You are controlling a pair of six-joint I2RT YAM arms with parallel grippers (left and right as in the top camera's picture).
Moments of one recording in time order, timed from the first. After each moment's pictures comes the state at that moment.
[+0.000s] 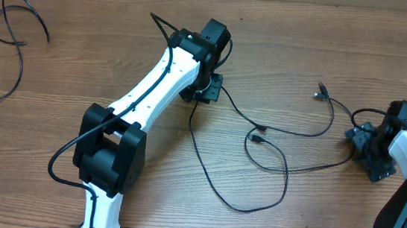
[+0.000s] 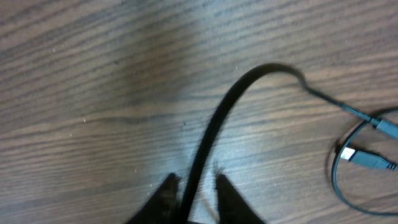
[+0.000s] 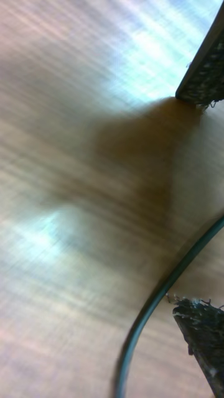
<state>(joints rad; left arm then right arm) -0.48 2.08 1.80 -1.16 0.05 -0.32 -0.42 1.72 0.93 -0.59 0.08 0.66</state>
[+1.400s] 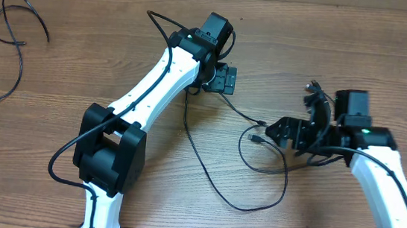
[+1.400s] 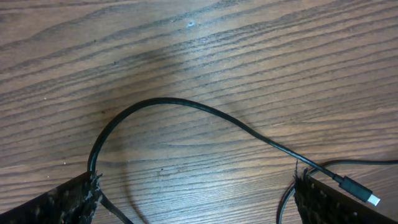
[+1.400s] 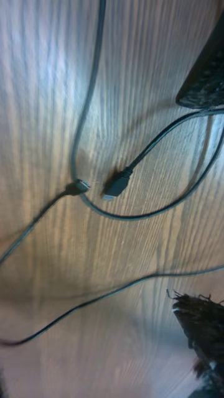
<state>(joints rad) -0.48 2.08 1.80 -1.01 0.06 -0.41 0.05 1.38 0.87 -0.73 -0.53 0.11</state>
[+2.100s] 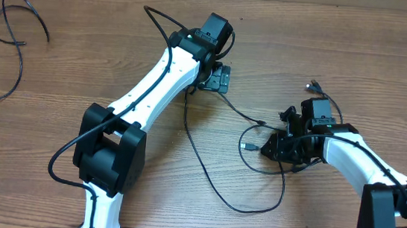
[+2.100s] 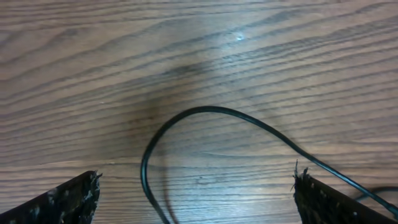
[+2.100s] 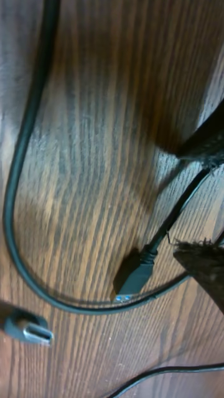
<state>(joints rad) -0.48 2.08 1.80 -1.03 -0.09 -0.42 0.13 1.62 0.79 -0.59 -0.41 0.13</state>
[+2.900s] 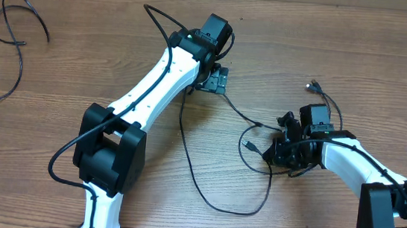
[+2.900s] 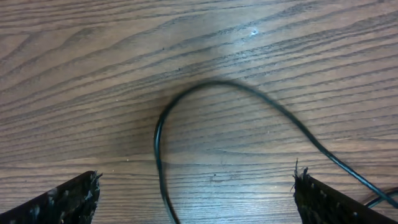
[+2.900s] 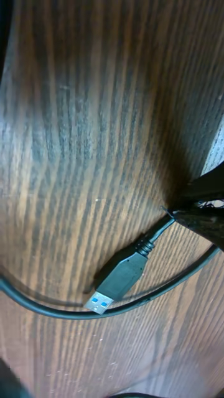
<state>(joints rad) -0.48 2.08 1.80 -1.05 -0.13 -0.39 0.14 1.62 0.72 -0.51 -0.46 0.16</state>
